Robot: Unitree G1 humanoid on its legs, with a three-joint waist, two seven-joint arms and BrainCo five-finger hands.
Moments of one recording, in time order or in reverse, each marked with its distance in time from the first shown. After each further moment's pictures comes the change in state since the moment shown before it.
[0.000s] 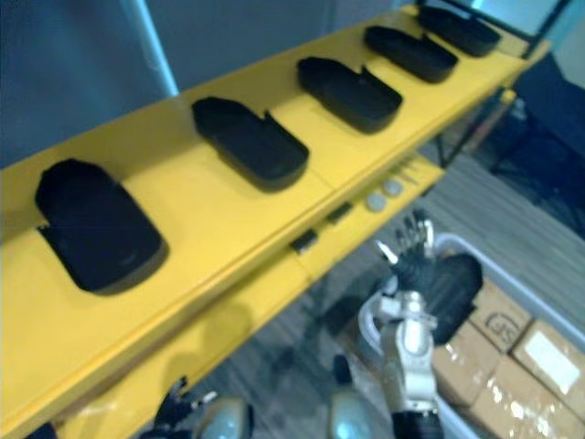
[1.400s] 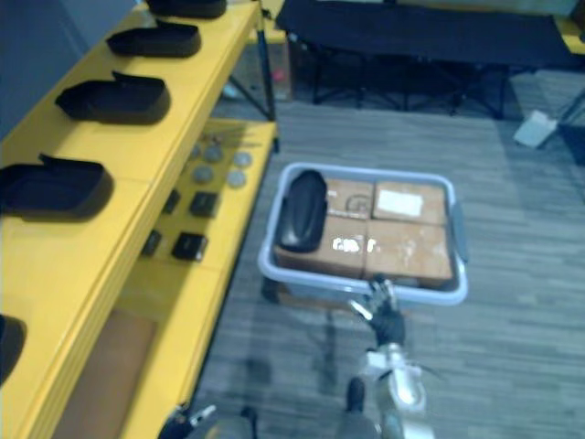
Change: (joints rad) left arm 0.035 -0.039 0.022 0.118 -0.081 -0.012 0.048; right arm 0.062 -0.039 0.091 0.109 -0.001 0.086 0.091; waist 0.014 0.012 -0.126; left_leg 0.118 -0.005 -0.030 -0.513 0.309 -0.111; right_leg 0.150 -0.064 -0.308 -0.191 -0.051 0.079
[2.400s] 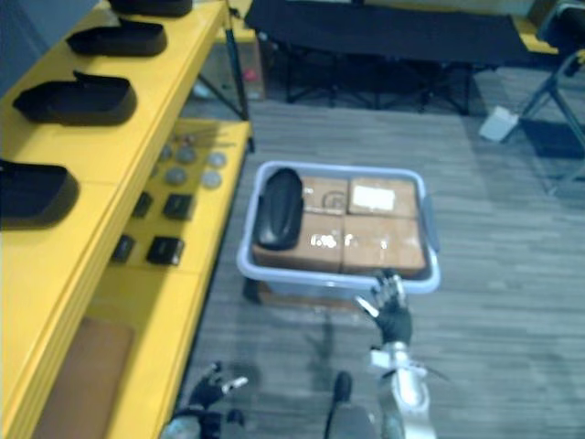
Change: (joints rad) left arm -0.086 -0.016 -0.122 -0.076 -0.048 0.054 0.073; right arm 0.018 -0.007 -0.009 -0.044 0.003 -0.025 0.030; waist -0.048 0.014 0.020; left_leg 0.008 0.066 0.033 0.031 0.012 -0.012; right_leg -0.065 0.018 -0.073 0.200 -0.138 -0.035
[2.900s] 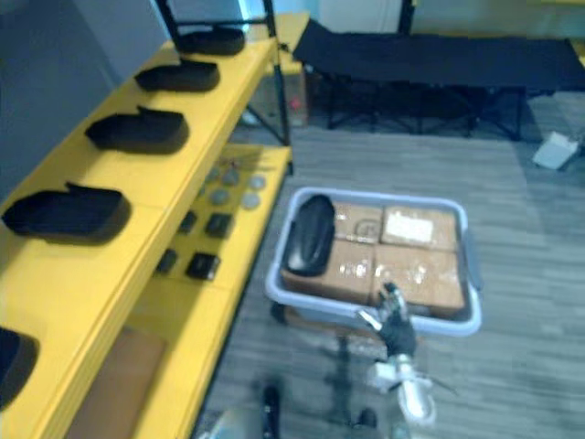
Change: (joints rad) left arm 0.205 -0.038 0.185 0.052 -0.043 -0.061 -0.017; right arm 0.026 -0.020 0.031 0.042 -0.009 0.011 -0.006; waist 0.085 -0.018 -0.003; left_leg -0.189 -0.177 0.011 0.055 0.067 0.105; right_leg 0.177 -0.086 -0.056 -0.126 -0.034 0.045
